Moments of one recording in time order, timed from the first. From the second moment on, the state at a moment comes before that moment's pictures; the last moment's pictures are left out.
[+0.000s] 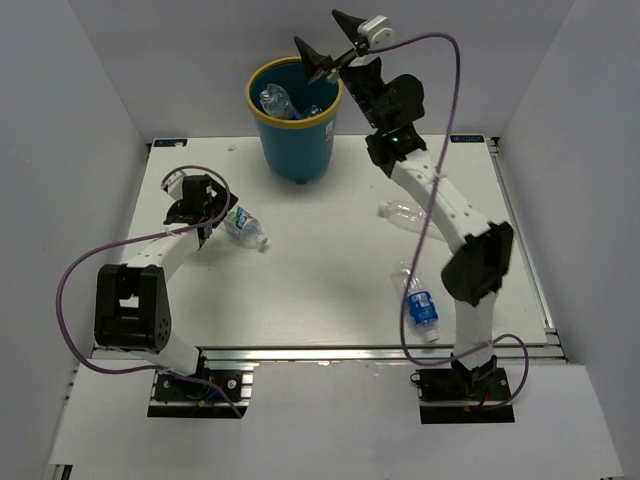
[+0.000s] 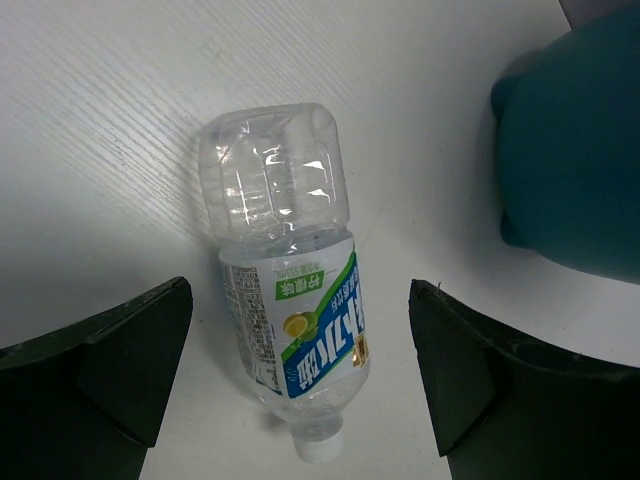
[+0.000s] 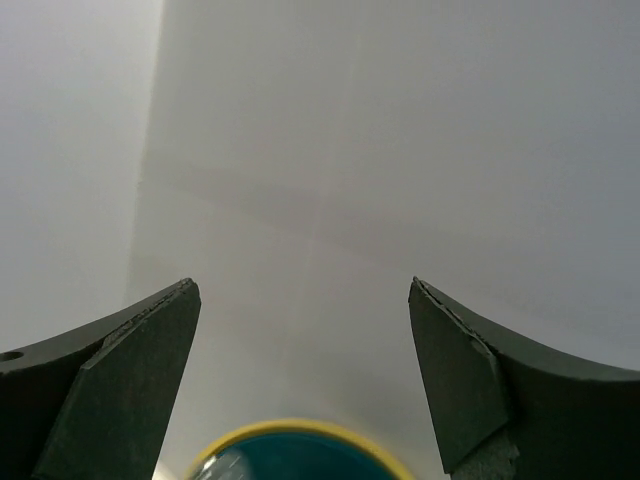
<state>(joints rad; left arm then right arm) -0.07 1.53 0.93 -0.06 -0.23 -0.84 0.57 2.08 2.17 0.67 -0.20 -0.11</state>
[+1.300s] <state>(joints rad) -0.11 1.74 1.40 -0.12 -0.07 -0.77 0.62 0.91 0.54 0.18 0.24 0.21</state>
